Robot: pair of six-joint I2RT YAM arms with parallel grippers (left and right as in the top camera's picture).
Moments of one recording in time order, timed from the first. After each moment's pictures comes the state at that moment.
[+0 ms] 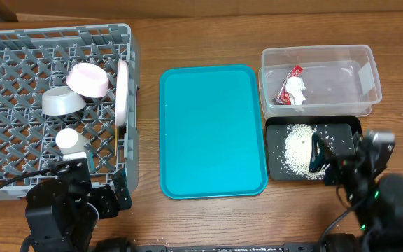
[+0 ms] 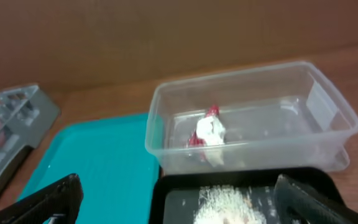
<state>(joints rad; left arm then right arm) 0.12 0.55 1.02 -1.22 0.07 -0.11 0.02 0.34 0.57 -0.52 -0.12 0.20</state>
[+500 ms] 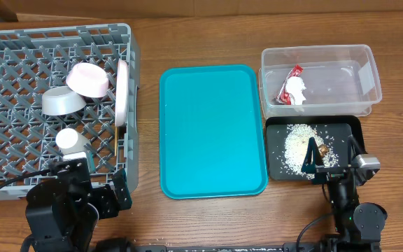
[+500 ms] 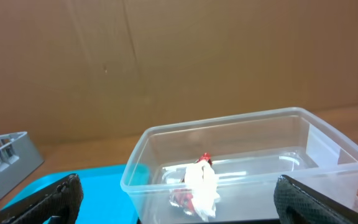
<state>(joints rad) 0.12 0.55 1.02 -1.22 0.07 -0.11 -0.03 0.01 0.02 0.04 -0.10 0.20</state>
